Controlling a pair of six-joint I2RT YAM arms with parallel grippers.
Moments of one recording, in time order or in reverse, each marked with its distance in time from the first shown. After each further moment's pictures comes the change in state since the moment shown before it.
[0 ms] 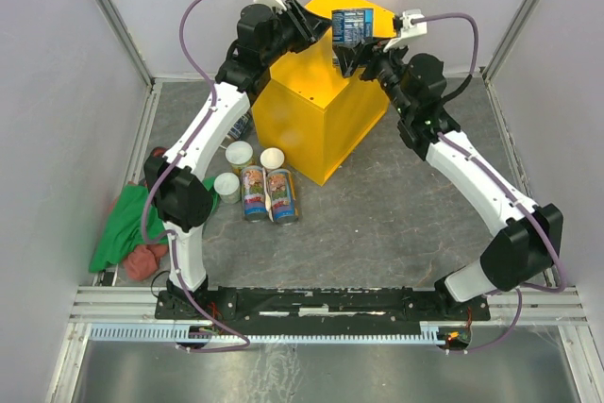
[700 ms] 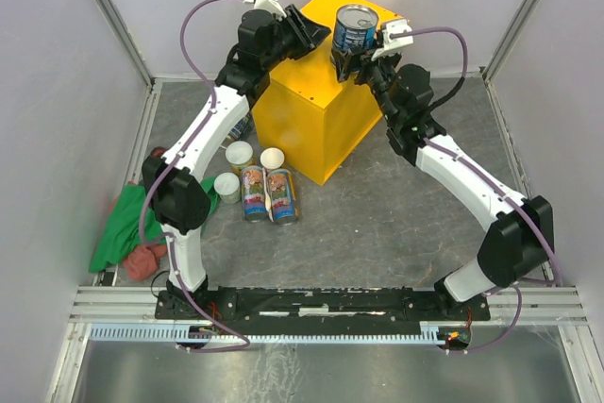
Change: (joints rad) left arm 0.000 -0.022 -0.063 -0.006 -0.003 -0.005; right arm 0.051 0.021 -0.101 0.187 0.124 -0.191
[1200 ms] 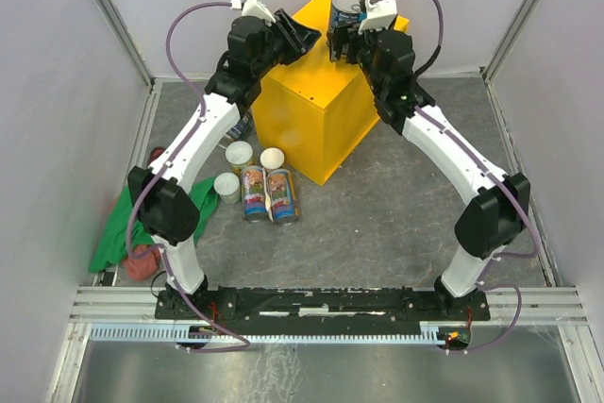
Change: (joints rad) left arm 0.008 -0.113 -0.137 0.013 -0.057 -0.003; right arm -0.004 0.198 0.348 -0.290 0.082 -0.011
